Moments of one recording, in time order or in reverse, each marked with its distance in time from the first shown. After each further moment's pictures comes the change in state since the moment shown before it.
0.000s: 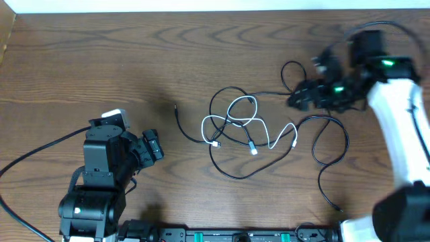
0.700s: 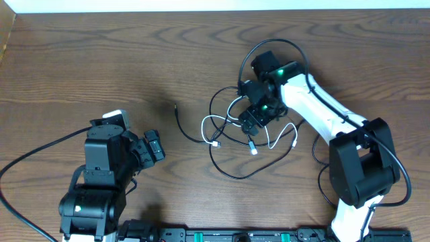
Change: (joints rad) left arm 0.000 0.011 0.000 -0.019 0.000 0.000; right arm 0.407 0.329 0.000 0.224 0.257 -0.200
